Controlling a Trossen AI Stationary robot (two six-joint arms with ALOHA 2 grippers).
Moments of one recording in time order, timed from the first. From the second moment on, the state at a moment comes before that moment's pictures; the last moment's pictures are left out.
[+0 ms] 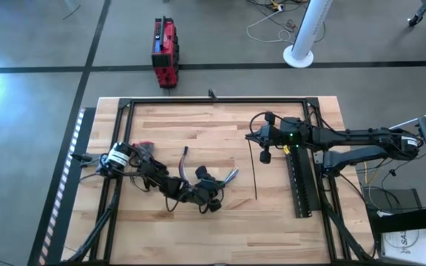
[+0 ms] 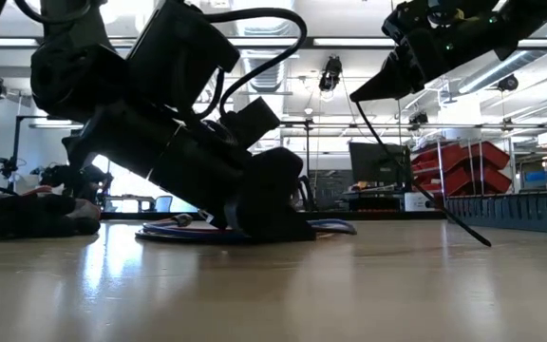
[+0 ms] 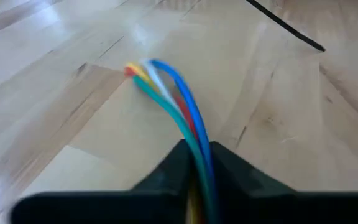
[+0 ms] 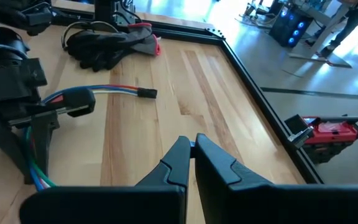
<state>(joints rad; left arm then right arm) -0.31 2.15 0.89 0.60 -0.64 -0.40 -0.22 1.12 0.59 0.10 0.00 -0.21</state>
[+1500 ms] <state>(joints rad) -0.32 1.92 0.87 0.69 -0.57 -0.07 -0.25 1.34 0.46 0.59 0.04 -0.11</state>
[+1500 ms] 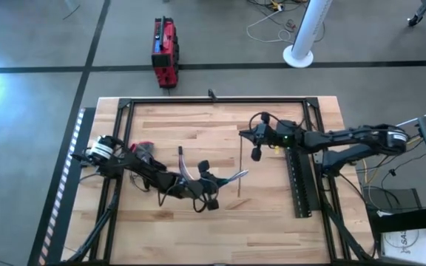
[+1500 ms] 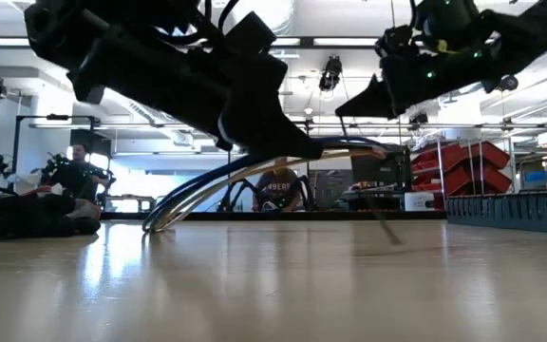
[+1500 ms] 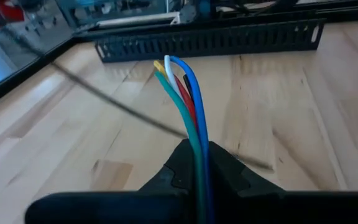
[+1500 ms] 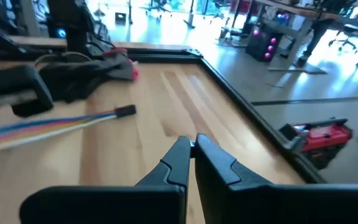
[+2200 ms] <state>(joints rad) -0.23 2.12 0.96 0.71 -0.46 0.03 -0.23 1.82 0.48 1.05 -0.18 0.09</state>
